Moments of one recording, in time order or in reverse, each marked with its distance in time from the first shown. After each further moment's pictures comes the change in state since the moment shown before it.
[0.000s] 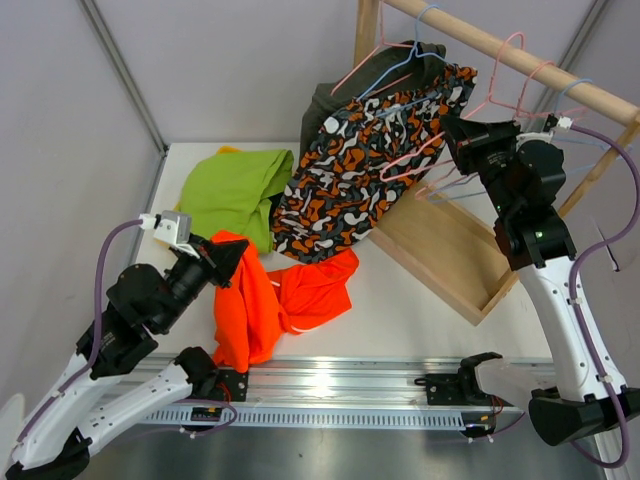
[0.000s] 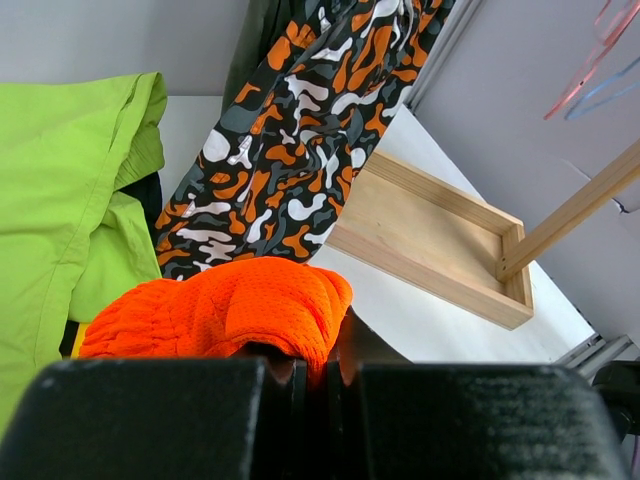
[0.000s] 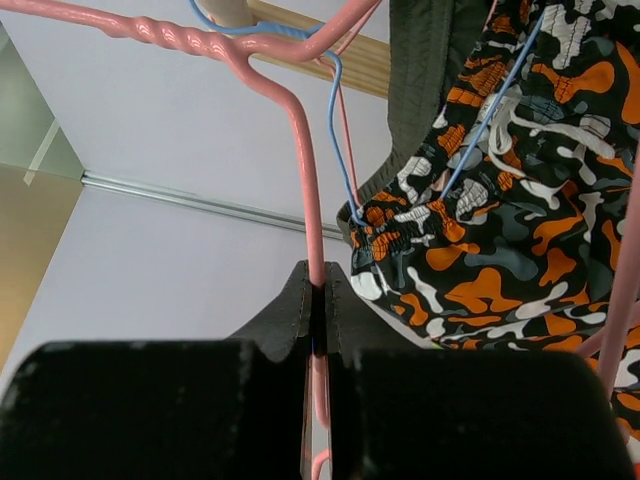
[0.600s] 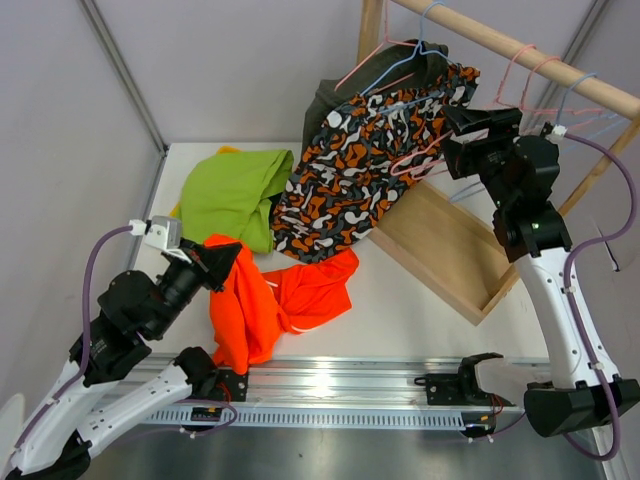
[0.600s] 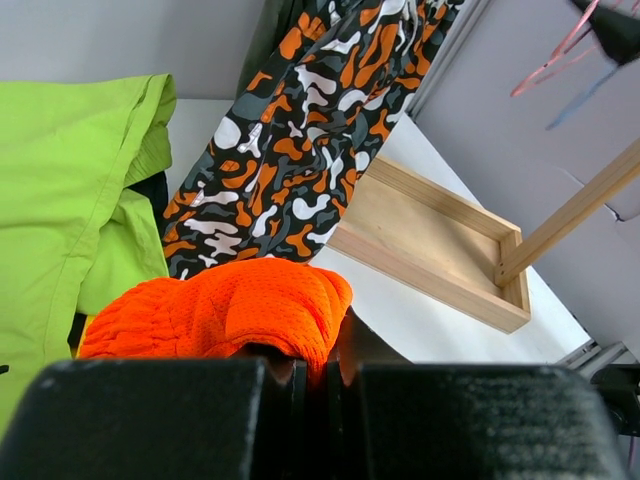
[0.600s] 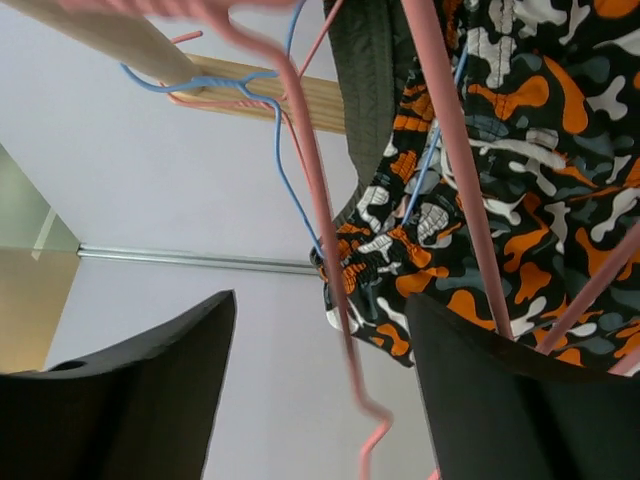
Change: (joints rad) left arm 0.000 -0.046 0.002 -0.033 -0.016 -0.011; right arm -0.071 0.044 -0.016 -0.014 -0.057 0.107
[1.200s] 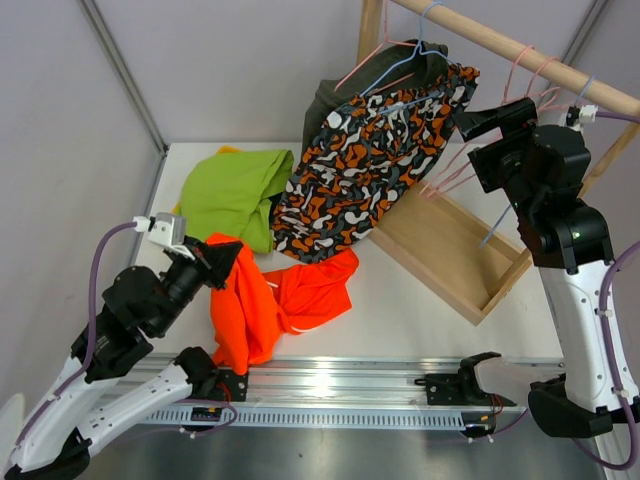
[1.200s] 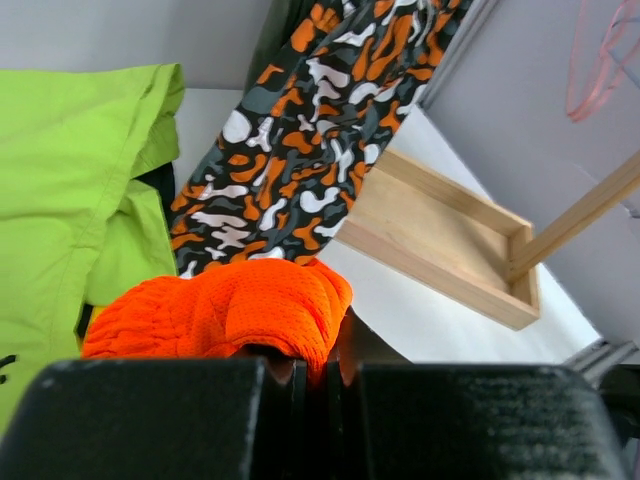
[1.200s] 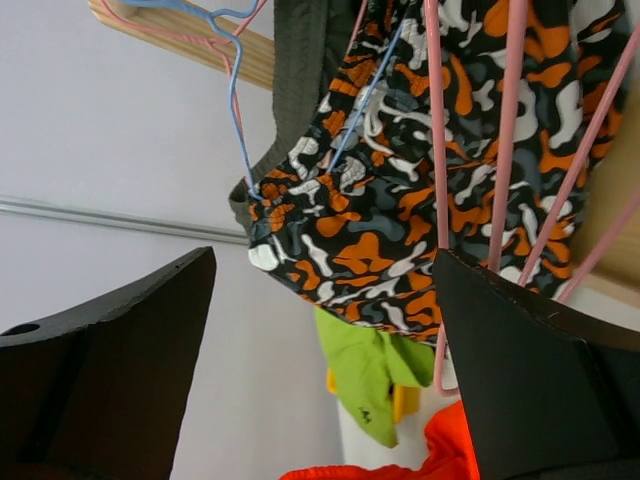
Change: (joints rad) left arm -0.001 0.015 0.004 -0.011 -0.010 -0.005; right arm 0.090 -0.001 0.317 -0.470 0.217 -0.306
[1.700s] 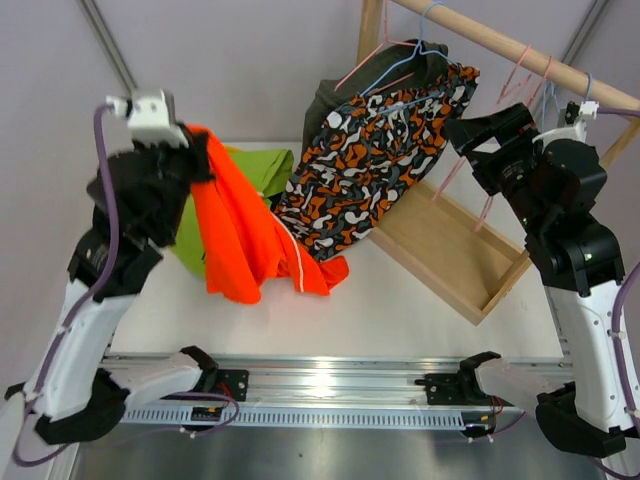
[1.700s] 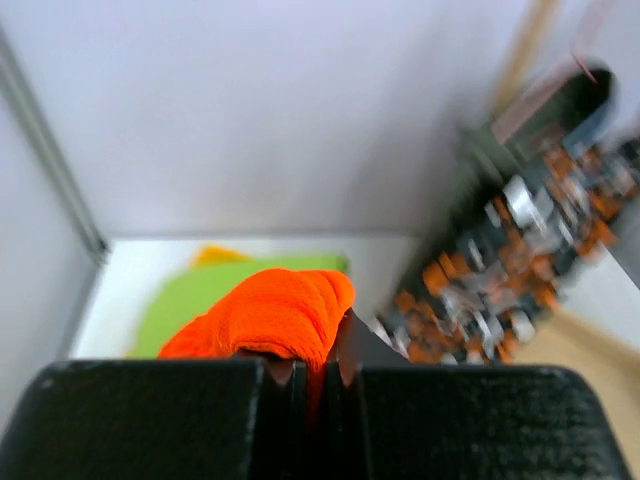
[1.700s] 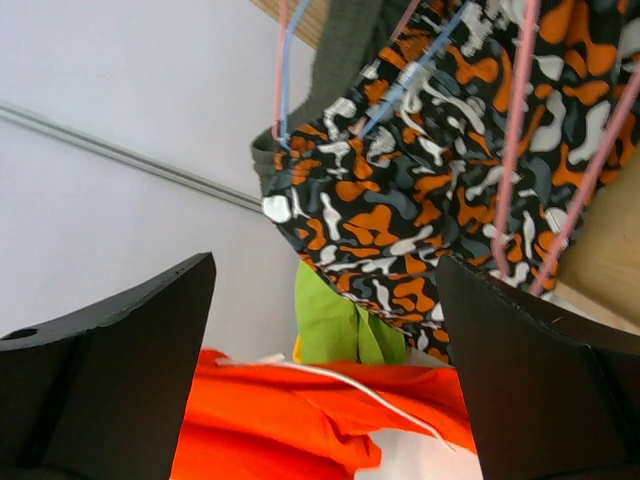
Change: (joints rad) left arm 0.126 0.547 0.663 -0.028 -0.248 0.312; right arm 0.069 -0.059 0.005 0.005 -0.031 -0.179
